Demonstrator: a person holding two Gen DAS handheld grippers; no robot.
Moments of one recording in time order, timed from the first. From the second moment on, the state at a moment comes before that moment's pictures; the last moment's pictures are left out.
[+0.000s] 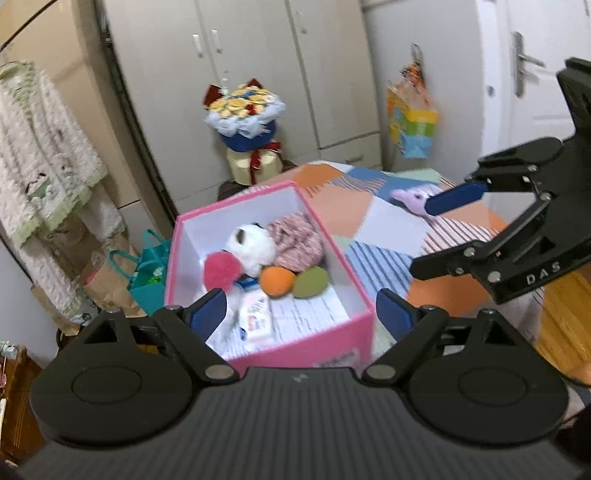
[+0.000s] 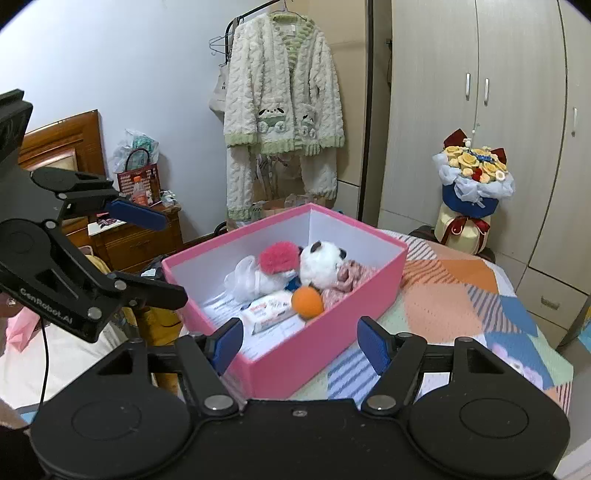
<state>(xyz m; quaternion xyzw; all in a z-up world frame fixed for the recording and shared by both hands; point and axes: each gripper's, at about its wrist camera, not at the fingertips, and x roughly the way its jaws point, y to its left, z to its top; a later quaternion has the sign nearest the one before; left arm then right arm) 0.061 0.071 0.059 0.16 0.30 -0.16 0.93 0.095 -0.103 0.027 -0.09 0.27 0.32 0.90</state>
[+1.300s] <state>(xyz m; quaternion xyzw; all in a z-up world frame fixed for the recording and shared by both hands) 0.146 -0.075 -0.016 0.04 0.30 -0.30 0.90 0.102 -0.251 -0.064 -0.05 0.30 0.16 0.94</state>
